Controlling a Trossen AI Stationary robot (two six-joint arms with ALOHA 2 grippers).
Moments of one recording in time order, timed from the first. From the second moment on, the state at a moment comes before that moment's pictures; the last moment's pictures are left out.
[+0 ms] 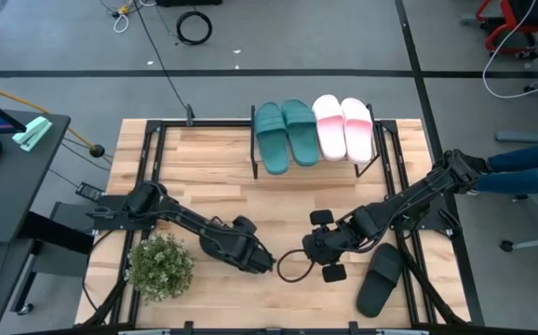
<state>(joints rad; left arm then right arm) -0.41 2.09 1.67 -1.37 -0.21 -1.25 0.47 1.60 1.30 -0.85 0.10 0.33</state>
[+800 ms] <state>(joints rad) -0.39 2.09 1.62 -1.42 -0.31 -1.17 0.49 1.60 1.30 -0.85 0.10 0.15</state>
